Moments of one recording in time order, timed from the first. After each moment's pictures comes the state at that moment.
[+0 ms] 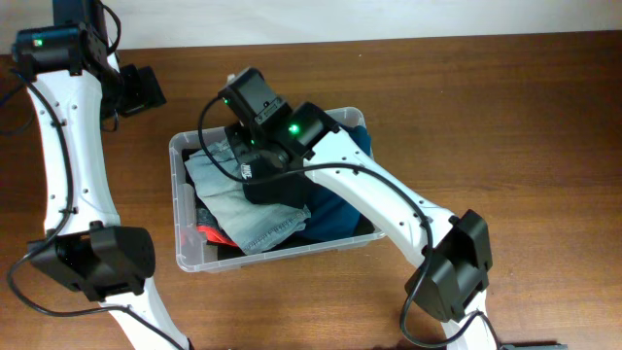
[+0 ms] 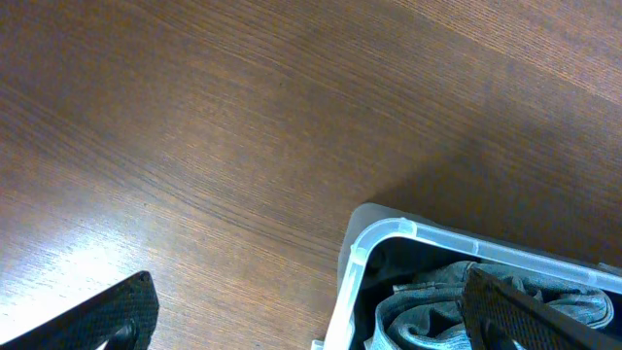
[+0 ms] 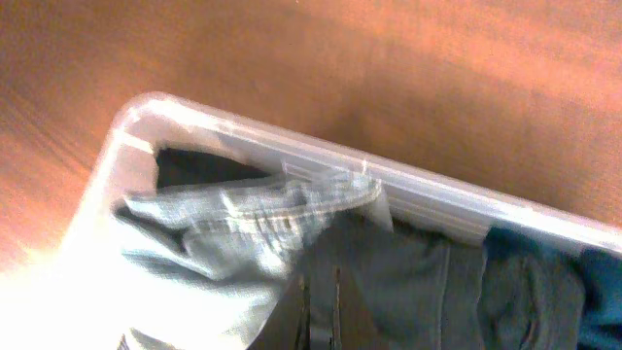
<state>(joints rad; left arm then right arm) 0.13 2.09 2.37 -1.55 -0.08 -0.25 0.77 2.10 2.07 -0.85 0.05 0.34</state>
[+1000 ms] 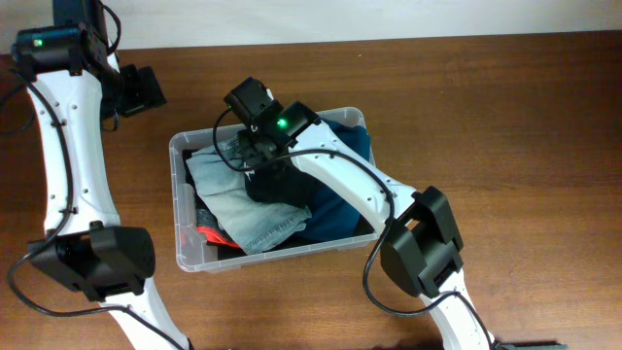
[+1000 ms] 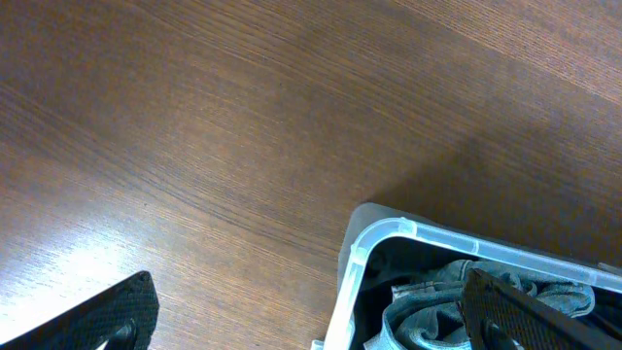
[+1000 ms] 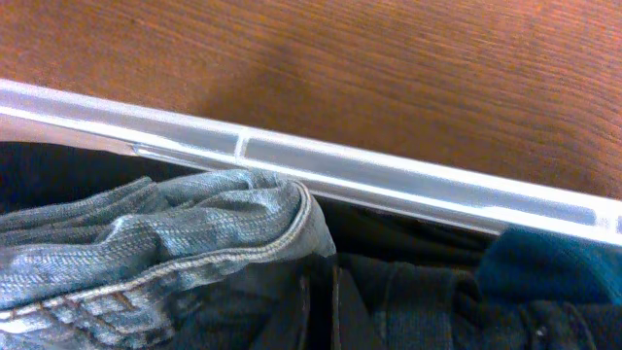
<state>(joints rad) 0.13 2.09 2.37 -1.55 -0.08 -0.25 0.73 2.28 2.10 -0.91 0.07 0.39</state>
